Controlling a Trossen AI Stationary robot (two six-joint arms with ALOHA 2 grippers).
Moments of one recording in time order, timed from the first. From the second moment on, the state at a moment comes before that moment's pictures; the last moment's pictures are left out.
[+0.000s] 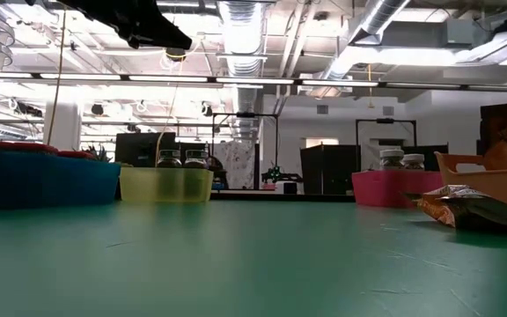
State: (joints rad) left arm -0.05 0.92 0.70 0.00 -0.49 0.12; right arm 0.98 1.31 1.00 -1.25 0.43 1.57
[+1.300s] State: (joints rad) left arm -0.05 0.92 0.70 -0.02 -0.48 0.09; right arm 0.40 1.31 1.20 -1.06 0.35 0.68
